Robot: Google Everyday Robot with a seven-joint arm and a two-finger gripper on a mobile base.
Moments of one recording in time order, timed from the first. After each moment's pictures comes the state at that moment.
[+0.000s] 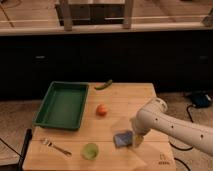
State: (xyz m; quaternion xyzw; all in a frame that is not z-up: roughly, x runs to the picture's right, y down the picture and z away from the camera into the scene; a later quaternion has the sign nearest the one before) arm 0.158 0.246 0.767 -0.29 -0.07 0.04 0.95
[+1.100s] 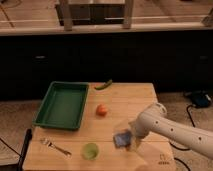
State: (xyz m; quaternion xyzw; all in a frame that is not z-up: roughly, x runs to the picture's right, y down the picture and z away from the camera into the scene) arm 0.148 0.267 0.781 -0.31 -0.09 0.06 0.95
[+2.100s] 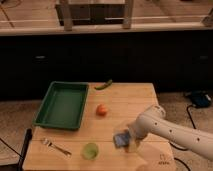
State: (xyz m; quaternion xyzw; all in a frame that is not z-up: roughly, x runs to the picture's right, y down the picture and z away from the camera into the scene) arm 0.141 0.278 0.783 -0.31 -0.10 0.06 0.94
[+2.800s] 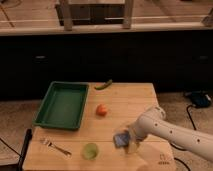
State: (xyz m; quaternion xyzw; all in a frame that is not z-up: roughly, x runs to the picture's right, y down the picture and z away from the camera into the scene) arm 0.139 0.284 0.784 -0.32 -0.11 0.06 0.94
